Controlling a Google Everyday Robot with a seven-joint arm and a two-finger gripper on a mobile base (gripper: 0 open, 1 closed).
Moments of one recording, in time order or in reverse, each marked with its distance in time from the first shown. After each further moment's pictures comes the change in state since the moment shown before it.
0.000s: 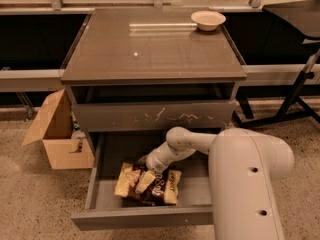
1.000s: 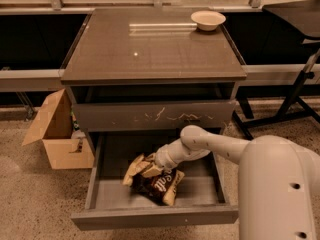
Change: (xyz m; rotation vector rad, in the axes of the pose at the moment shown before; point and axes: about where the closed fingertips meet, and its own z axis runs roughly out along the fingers) arm -0.015 0.014 -0.048 0.048 -0.122 -0.040
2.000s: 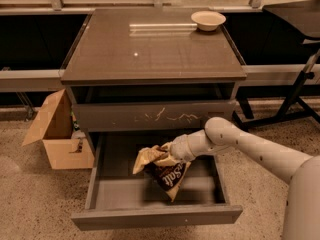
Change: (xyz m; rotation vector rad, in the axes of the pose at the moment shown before) arm -0.038 0.021 -0.104 0.087 -0.133 -0.159
